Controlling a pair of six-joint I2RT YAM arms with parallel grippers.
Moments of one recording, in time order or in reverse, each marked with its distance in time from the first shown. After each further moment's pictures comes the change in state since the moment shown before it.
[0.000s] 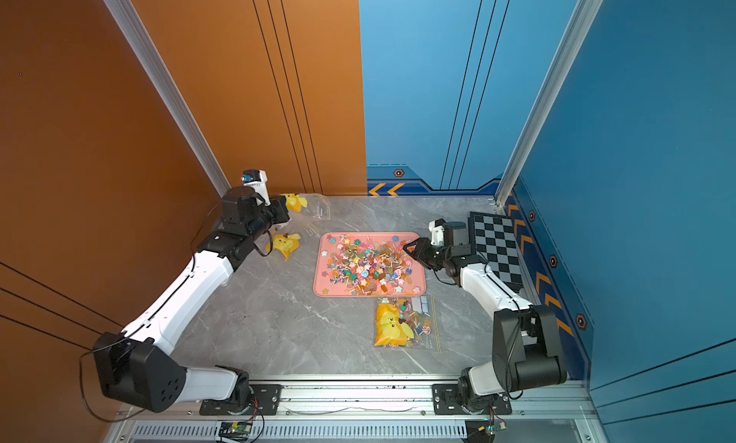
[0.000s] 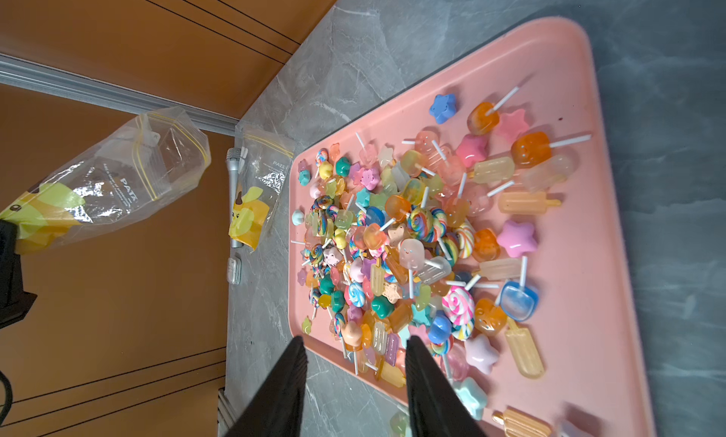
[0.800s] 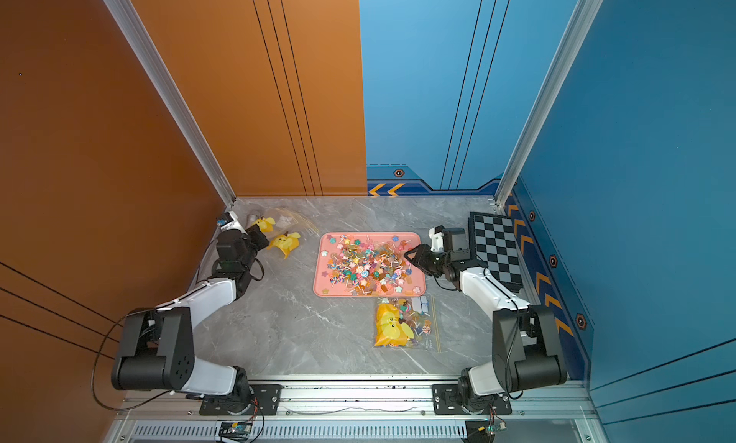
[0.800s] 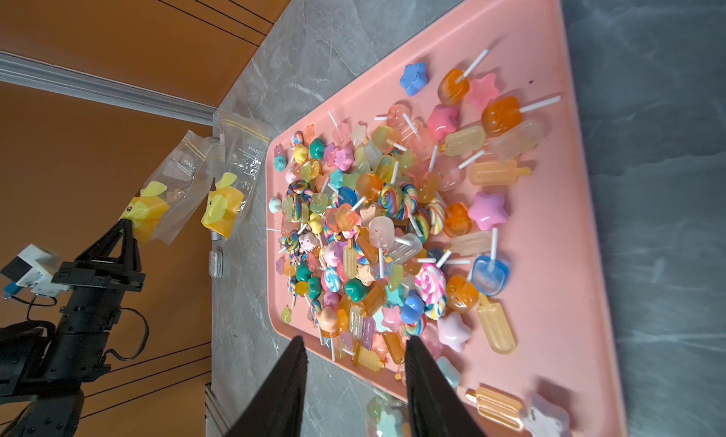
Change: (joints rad) left arm 0.217 0.121 -0.514 0.646 -0.072 -0.159; right arm 0.000 0.000 -0.053 -0.008 0.011 -0.023
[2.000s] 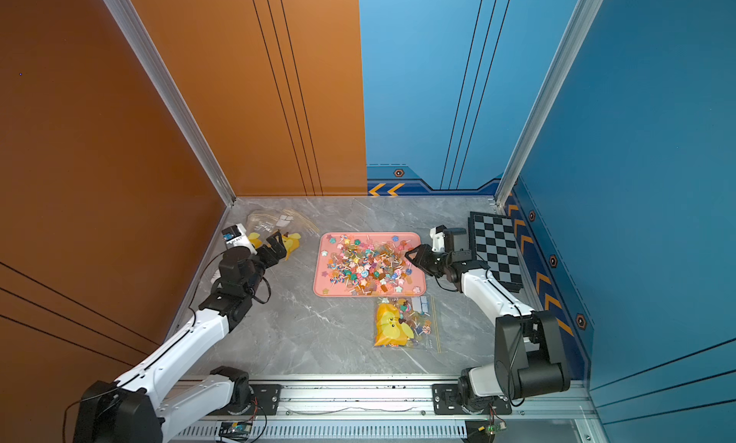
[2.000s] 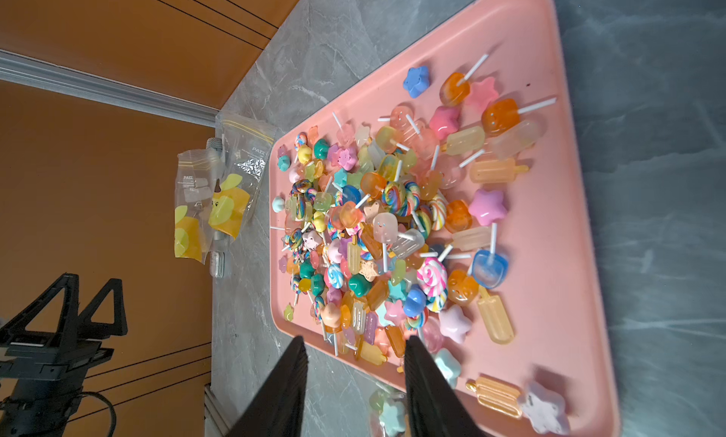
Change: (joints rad) left arm -0.278 -0.428 -0.086 -0.344 -0.182 0.006; right arm -0.001 -0.045 -0.007 -0.031 0.012 -0.002
